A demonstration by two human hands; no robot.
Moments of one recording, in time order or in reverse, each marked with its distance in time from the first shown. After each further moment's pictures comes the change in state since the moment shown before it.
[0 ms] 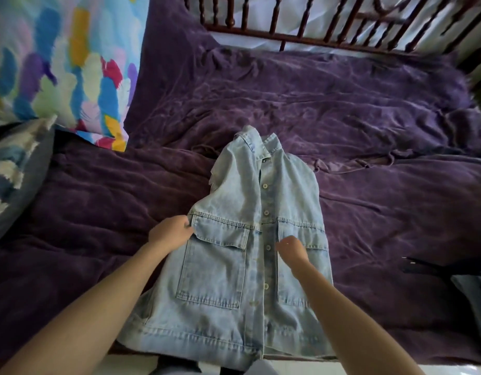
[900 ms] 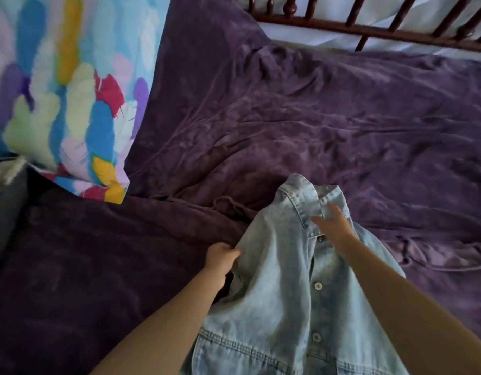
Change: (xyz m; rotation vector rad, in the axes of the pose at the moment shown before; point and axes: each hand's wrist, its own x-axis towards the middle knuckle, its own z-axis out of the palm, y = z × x) left_hand 0.236 0.068 0.006 -1.053 -0.035 -0.465; right_hand 0.280 -0.208 -0.043 0.035 0.016 -0.230
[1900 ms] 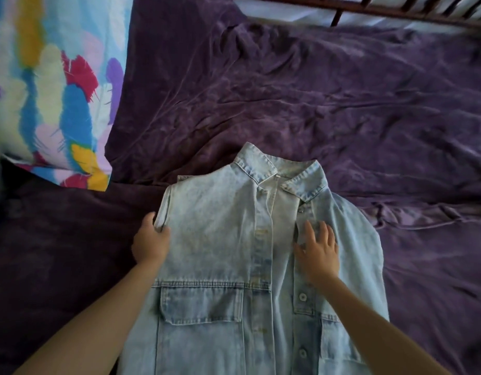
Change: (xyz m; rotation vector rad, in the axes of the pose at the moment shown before) left_hand 0.010 -0.022 -0.096 0.484 0.501 0.241; right_hand -0.096 0.079 0.037 -0.693 0.140 -0.153
